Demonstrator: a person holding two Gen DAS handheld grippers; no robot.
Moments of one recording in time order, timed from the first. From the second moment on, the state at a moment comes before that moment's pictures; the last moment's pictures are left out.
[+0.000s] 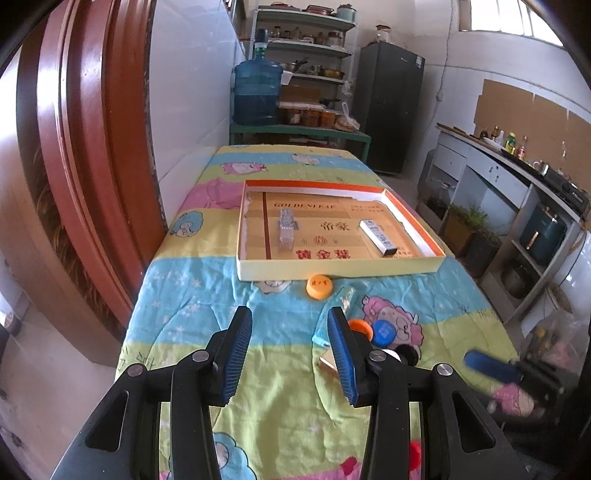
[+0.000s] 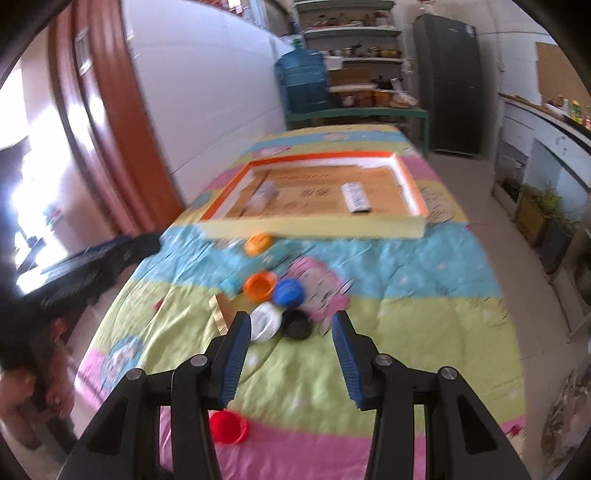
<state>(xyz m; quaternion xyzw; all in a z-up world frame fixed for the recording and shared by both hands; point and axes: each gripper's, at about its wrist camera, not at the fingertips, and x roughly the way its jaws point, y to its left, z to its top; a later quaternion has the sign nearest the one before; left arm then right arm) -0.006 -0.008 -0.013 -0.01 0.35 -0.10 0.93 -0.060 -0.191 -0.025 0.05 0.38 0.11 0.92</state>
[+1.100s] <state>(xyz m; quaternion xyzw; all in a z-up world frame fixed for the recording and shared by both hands) 0.000 -0.043 -0.049 -0.03 0.40 -0.09 0.91 -0.099 -0.155 -0.073 -0.03 0.41 0.16 0.90</state>
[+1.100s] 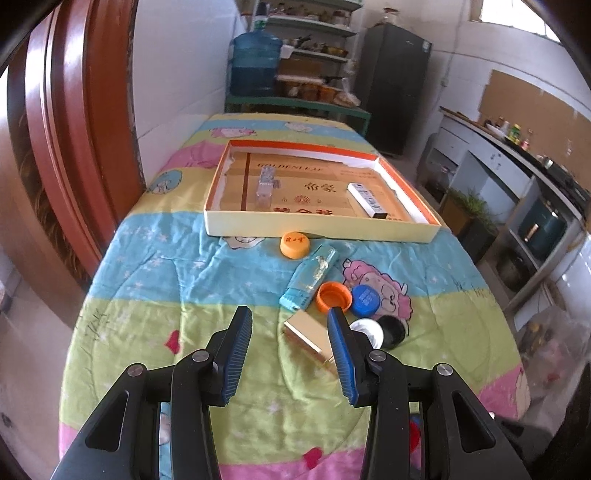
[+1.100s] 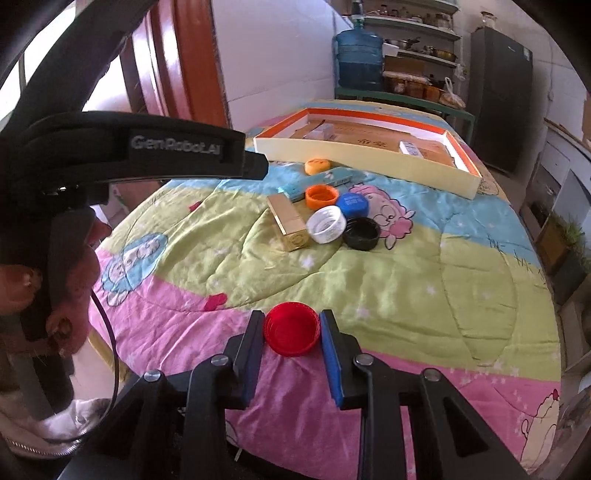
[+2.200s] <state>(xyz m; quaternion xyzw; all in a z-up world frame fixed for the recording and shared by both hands) 0.012 -0.069 -0.085 -0.03 0.47 -0.07 0.88 -0.097 -0.218 -0.070 0.06 0.36 0.20 0.91</state>
